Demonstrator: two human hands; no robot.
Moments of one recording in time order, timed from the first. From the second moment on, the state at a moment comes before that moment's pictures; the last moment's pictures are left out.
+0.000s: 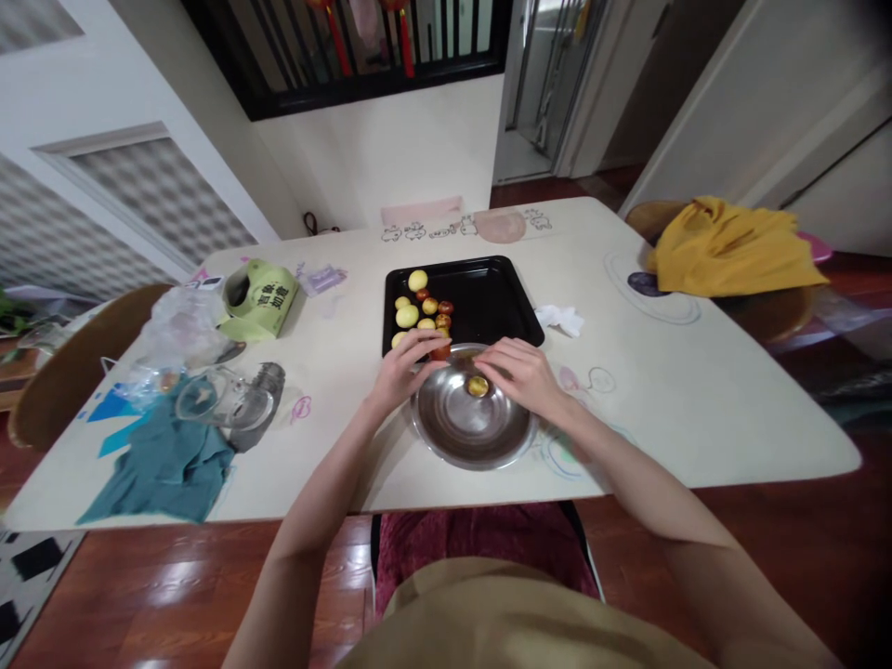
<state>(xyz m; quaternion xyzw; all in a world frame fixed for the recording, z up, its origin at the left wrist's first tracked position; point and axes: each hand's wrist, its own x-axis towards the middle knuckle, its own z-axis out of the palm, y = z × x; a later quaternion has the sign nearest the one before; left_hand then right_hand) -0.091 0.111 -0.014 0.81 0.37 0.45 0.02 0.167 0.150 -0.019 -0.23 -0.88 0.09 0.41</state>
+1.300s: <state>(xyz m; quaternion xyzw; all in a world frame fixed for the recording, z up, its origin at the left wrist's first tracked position) -0.081 0.091 -0.035 0.82 0.28 0.49 0.07 0.154 0.134 -0.018 -0.14 -0.98 0.14 0.09</state>
